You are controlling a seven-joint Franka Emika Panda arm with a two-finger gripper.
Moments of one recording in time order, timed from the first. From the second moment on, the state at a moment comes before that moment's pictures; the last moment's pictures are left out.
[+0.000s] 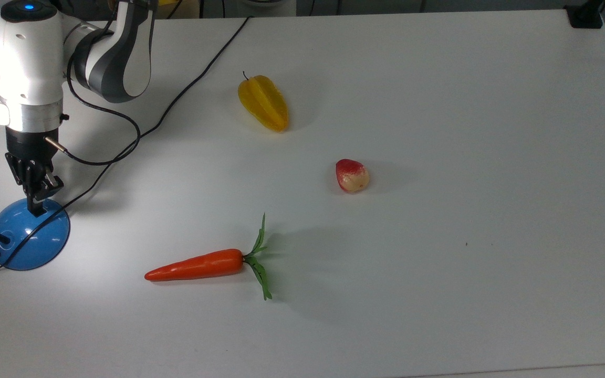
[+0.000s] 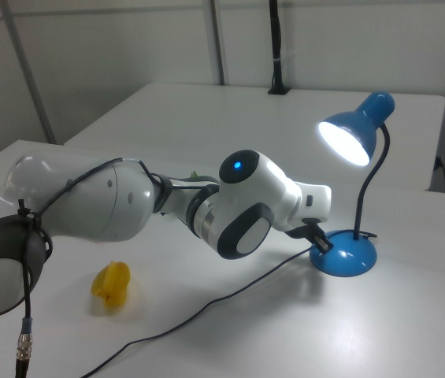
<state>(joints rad) -0.33 0.68 -0.06 -1.56 0.06 2.86 0.19</state>
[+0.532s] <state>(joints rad) -0.33 0.69 -0.05 -1.55 0.06 2.86 0.19</state>
